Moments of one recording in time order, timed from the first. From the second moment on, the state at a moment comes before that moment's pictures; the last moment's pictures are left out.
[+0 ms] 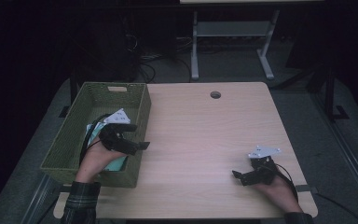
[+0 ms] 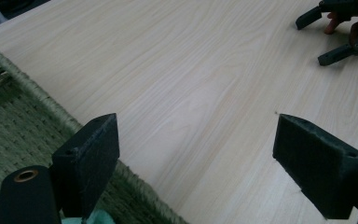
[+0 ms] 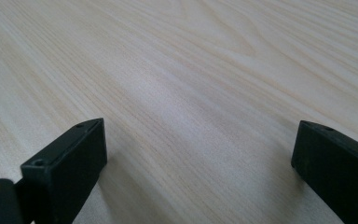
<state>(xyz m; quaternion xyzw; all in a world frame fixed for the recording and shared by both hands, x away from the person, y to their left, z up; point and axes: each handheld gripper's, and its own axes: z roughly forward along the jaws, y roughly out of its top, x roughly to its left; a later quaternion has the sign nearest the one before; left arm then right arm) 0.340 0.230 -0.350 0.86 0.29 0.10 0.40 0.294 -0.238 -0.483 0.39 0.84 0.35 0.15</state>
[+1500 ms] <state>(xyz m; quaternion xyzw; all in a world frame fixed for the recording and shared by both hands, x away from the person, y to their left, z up) 0.364 0.305 -0.383 0.84 0.38 0.15 0.35 0.294 -0.238 -0.483 0.39 0.84 0.35 0.15</state>
